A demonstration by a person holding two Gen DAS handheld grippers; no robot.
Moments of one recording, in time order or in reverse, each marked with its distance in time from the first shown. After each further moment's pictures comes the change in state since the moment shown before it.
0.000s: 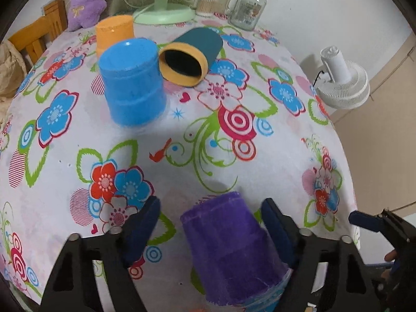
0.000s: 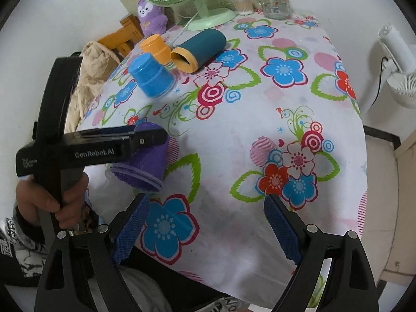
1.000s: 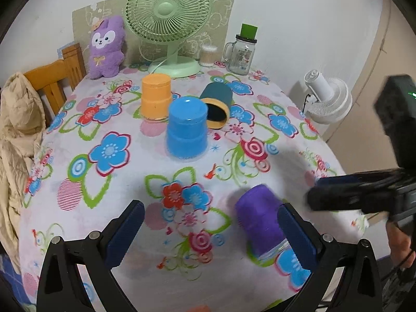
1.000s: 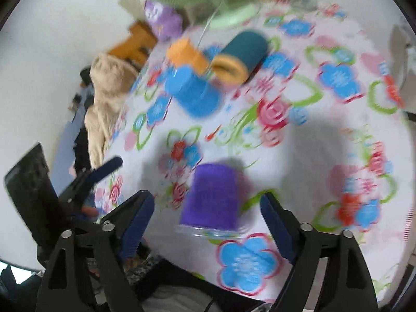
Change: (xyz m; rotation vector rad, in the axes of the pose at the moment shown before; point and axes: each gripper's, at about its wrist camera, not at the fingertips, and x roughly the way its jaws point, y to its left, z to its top) left arm -0.082 0.043 -0.031 0.115 -0.258 0.013; right arm 0.016 0.055 0.058 0.124 0.016 0.125
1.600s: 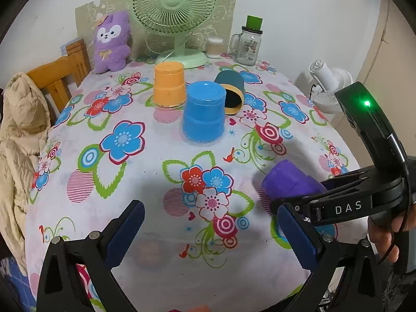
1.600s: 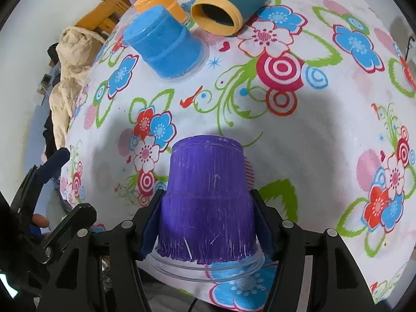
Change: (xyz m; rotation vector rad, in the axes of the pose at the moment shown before) left arm 0.000 0.026 -0.020 0.048 0.019 0.037; right arm 0.089 0.008 -0.004 0.019 0.201 -0.133
